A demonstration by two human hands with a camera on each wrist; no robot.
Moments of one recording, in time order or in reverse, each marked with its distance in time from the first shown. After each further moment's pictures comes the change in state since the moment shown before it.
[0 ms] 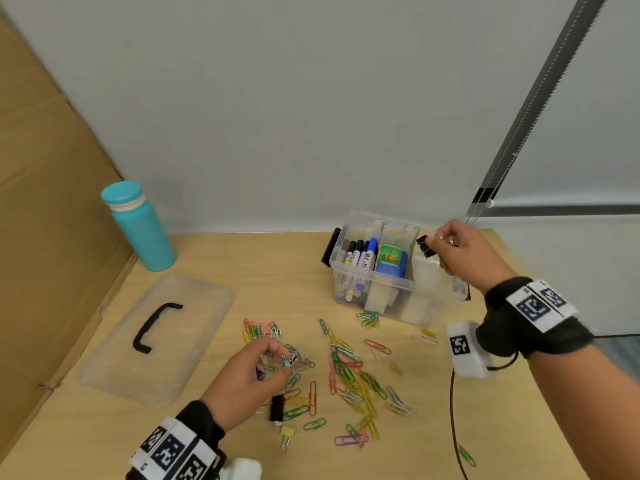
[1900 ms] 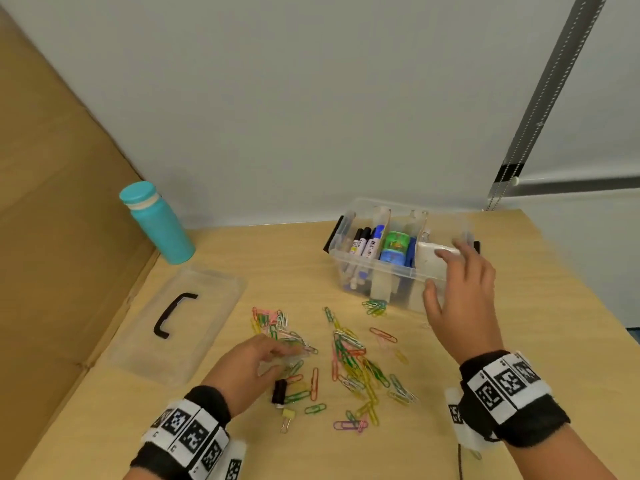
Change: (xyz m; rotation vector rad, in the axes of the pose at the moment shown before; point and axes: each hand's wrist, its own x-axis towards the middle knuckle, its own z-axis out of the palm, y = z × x) left_hand 0.001 0.003 0.008 0.513 -0.122 -0.086; right_hand -0.061 0.071 0.048 -0.380 0.310 -0.329
